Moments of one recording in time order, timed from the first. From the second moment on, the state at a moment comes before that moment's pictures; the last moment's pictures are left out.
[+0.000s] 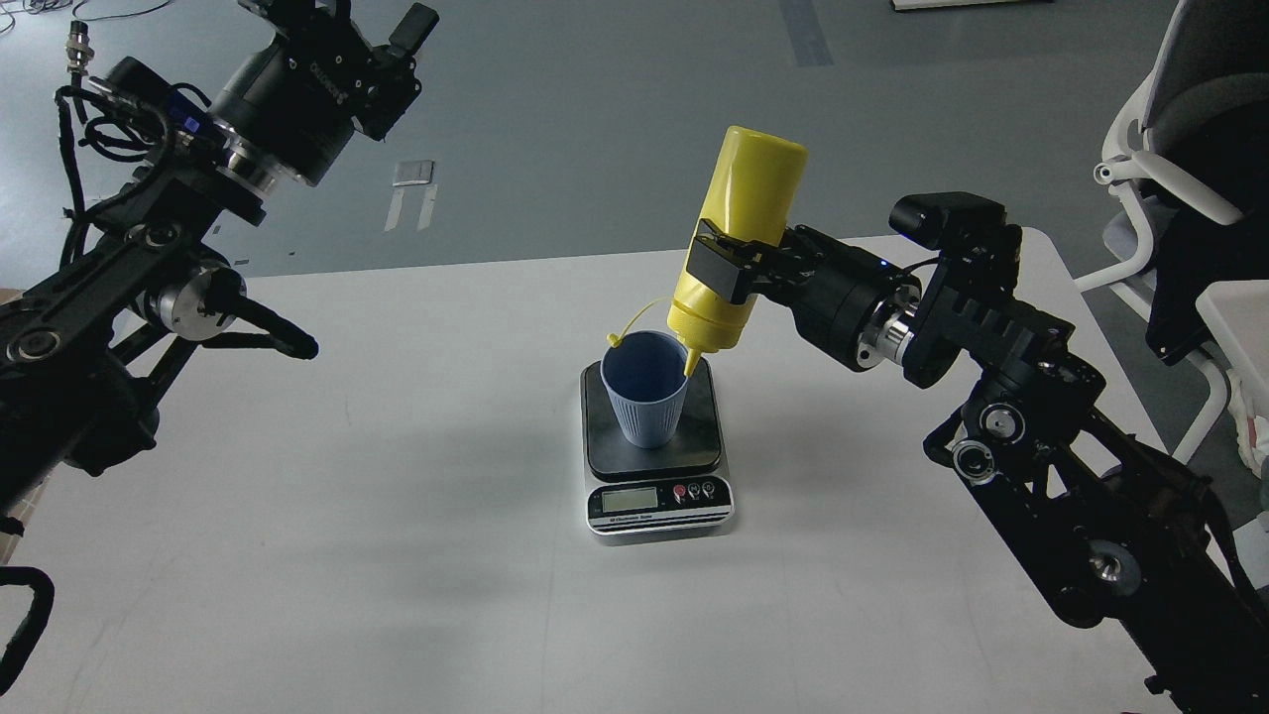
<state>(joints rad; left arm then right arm) -0.88 0.54 -0.77 -1.09 0.58 -0.24 -0.49 0.40 -0.07 1.17 1.60 -2.18 0.41 -0.04</state>
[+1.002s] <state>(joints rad) -0.86 0.51 -0.77 -1.09 0.58 -0.28 -0.49 0.32 0.00 1.46 1.57 -0.71 0.24 -0.16</state>
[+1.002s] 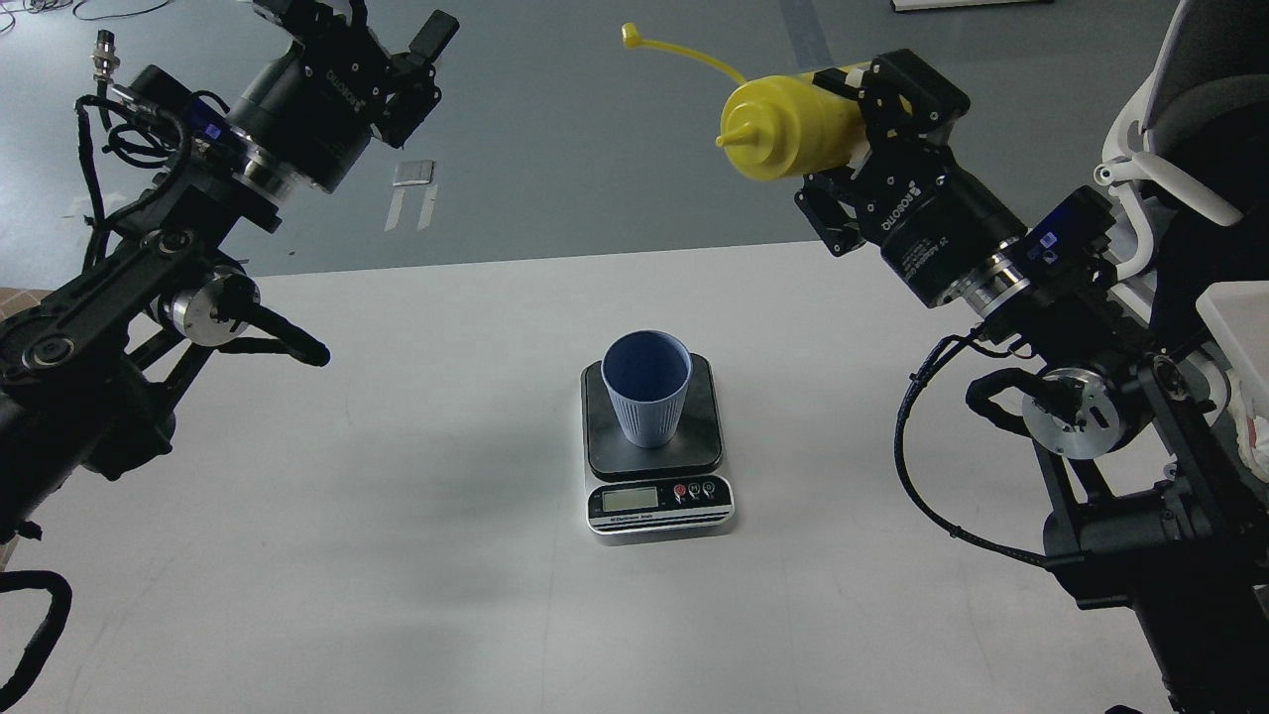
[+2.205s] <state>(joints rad) -0.84 0.51 -0.79 -1.08 0.56 -0.32 -0.49 0.09 0.00 1.67 0.99 -0.11 0.49 -0.30</state>
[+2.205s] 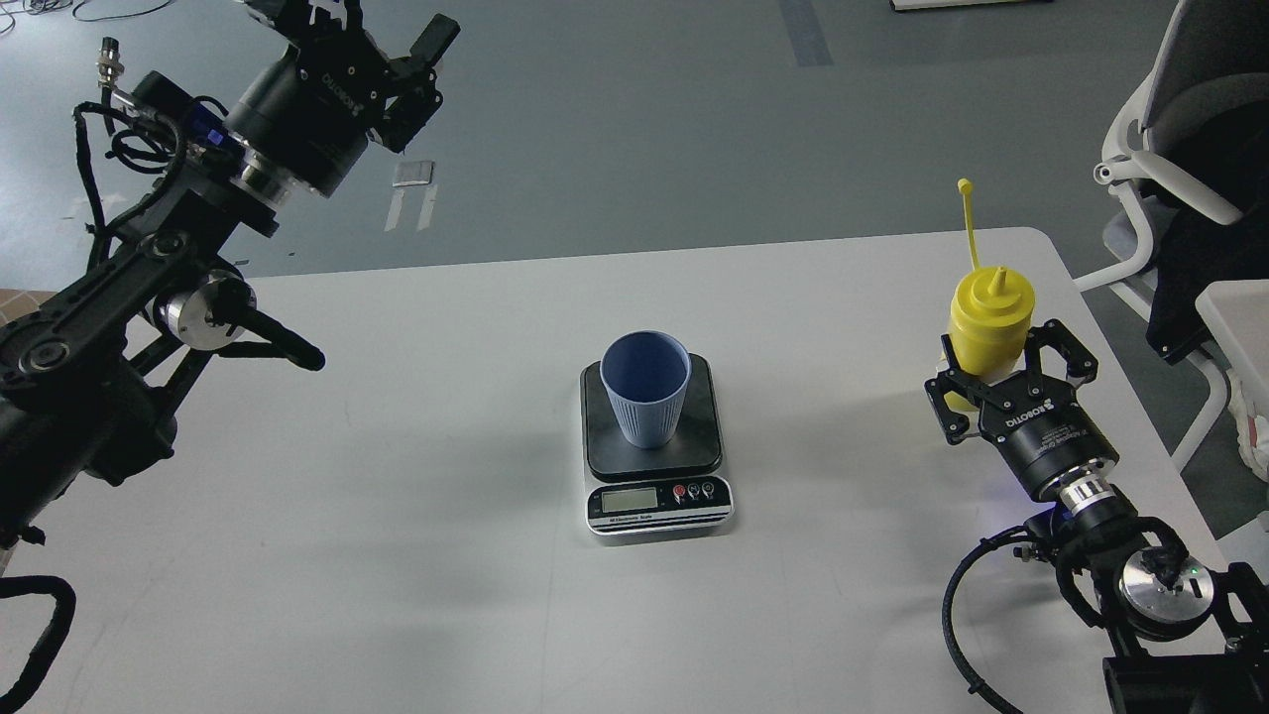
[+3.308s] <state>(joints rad) -0.83 0.54 -0.79 -1.08 0.57 -0.35 -0.49 0.04 0.00 1.68 0.98 -0.01 0.49 -0.35</state>
